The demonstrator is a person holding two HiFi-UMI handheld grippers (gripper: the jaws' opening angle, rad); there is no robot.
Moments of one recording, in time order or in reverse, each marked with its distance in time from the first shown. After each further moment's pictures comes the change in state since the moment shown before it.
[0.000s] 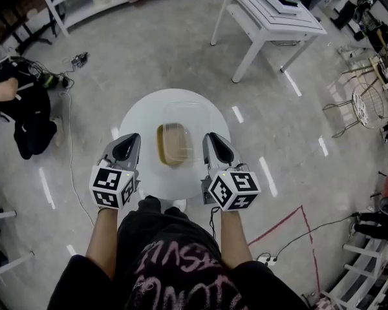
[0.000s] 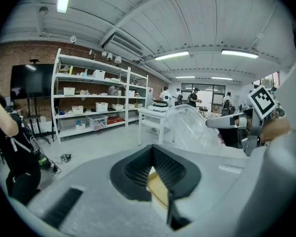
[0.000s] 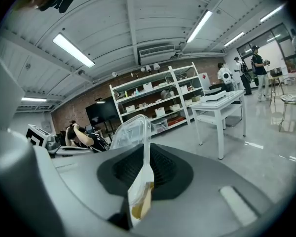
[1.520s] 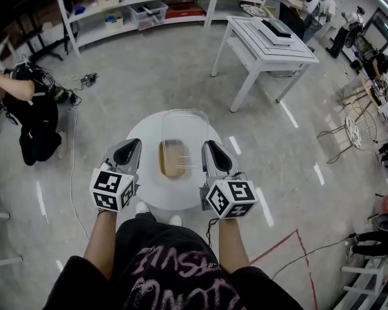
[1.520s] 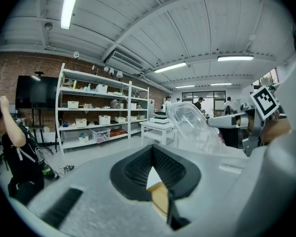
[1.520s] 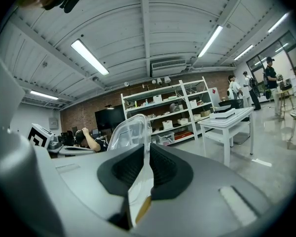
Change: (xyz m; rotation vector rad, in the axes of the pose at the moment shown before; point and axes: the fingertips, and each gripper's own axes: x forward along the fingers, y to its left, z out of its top) left arm -0.071 -0.012 0.049 0.036 -0.146 0.038; right arm -0.051 0.062 0.054 -0.115 -0.137 0.075
